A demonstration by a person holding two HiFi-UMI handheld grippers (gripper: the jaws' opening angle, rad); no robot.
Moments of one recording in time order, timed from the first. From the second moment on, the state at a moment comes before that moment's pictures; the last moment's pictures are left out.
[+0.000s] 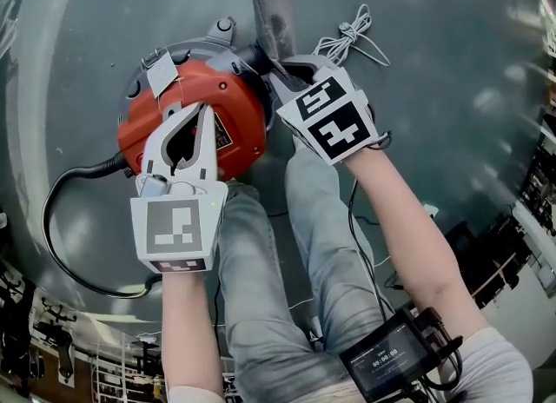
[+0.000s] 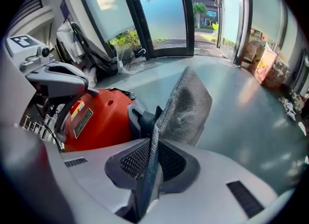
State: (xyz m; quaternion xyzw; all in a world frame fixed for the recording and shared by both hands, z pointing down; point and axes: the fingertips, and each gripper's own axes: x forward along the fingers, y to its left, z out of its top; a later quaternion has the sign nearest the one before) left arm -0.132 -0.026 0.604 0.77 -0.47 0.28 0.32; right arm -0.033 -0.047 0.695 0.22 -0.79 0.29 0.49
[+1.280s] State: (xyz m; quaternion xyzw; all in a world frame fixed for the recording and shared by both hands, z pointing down) left arm -0.118 -0.034 0.601 0.78 -0.46 0.27 0.32; right arm 0.030 -0.100 0.631 0.34 -0.79 0.42 0.30
